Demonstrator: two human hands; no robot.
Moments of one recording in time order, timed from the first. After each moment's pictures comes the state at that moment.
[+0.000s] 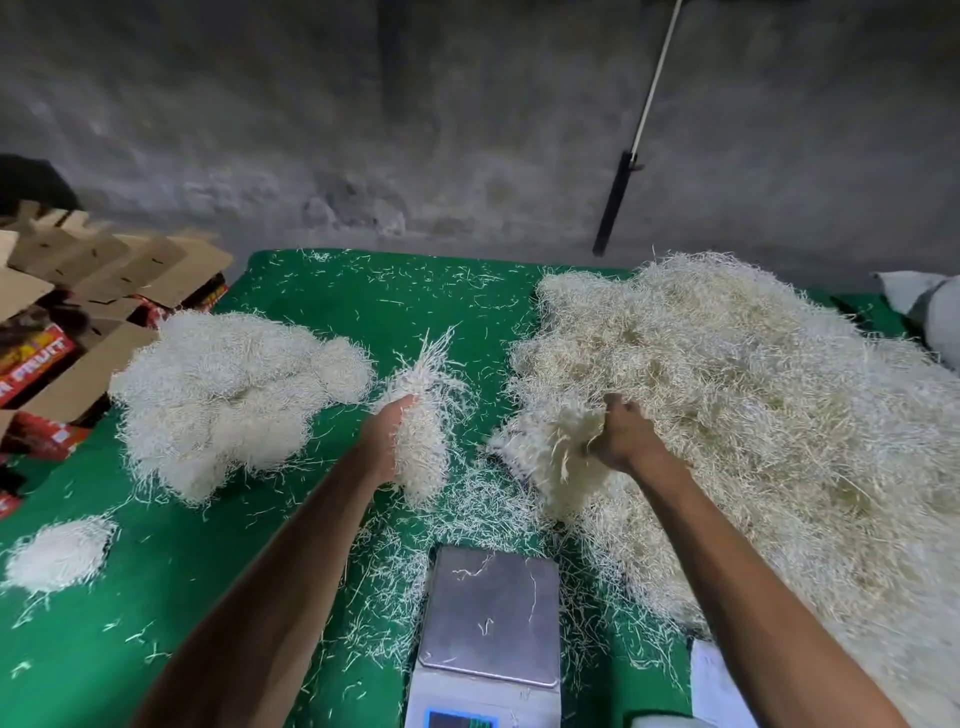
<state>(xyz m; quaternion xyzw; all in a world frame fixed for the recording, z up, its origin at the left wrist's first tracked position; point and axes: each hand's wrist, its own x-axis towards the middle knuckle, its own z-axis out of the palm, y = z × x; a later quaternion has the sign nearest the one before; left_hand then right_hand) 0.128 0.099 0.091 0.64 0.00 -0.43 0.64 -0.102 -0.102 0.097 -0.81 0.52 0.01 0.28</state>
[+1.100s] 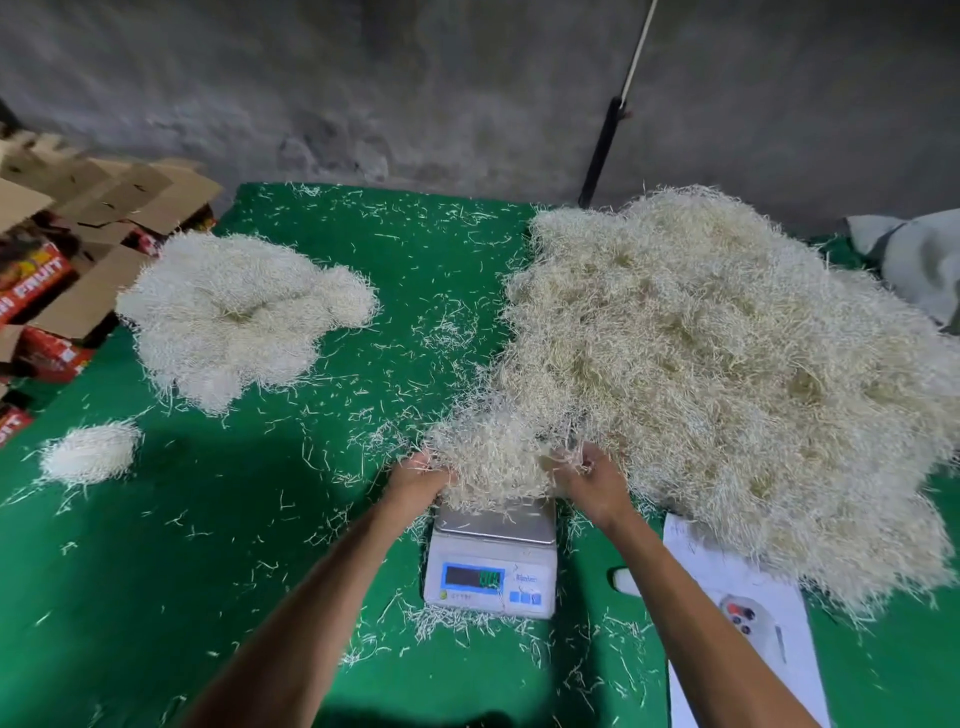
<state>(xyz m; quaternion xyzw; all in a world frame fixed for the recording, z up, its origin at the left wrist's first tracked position) 0.017 0.221 -0.004 0.80 -0.15 -0.42 0.40 -0.190 0.063 -0.011 -0.69 0.52 -0.12 0.50</state>
